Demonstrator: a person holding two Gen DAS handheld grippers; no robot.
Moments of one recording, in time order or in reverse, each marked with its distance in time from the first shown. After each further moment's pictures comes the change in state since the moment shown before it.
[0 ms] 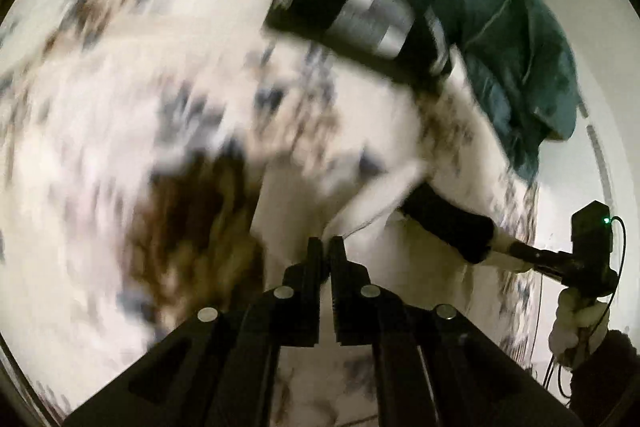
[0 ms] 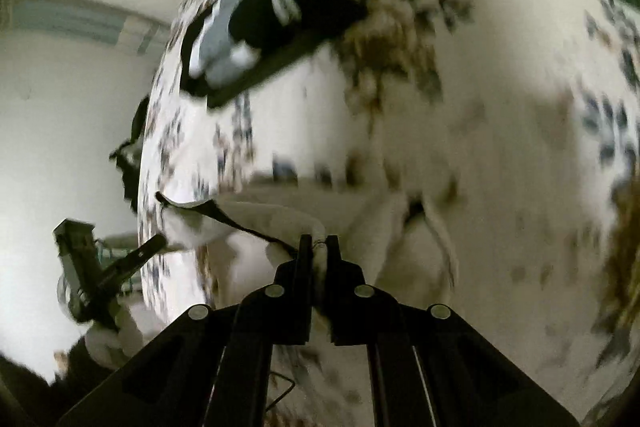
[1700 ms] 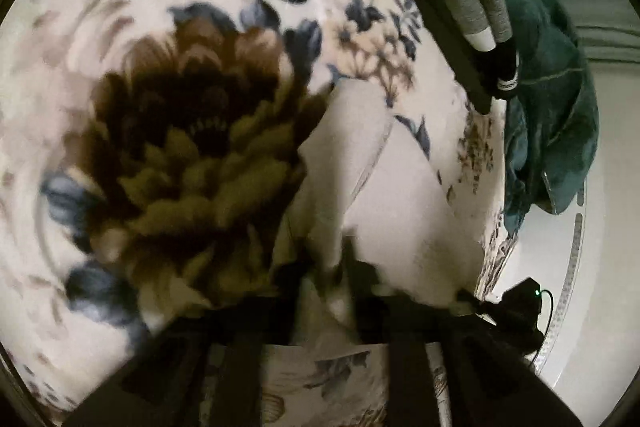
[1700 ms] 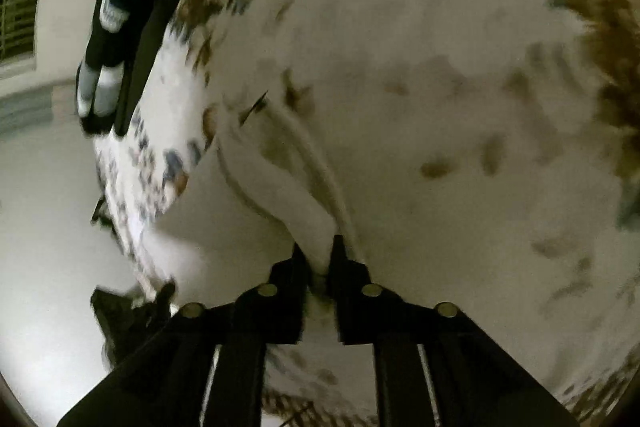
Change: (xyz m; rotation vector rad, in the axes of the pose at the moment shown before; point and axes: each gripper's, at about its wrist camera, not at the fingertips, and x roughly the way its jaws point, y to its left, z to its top) left arm 0.049 0.046 -0.004 -0.379 0.078 -0.153; right arm 0.044 -0.101 -0.016 0.388 0.134 0.002
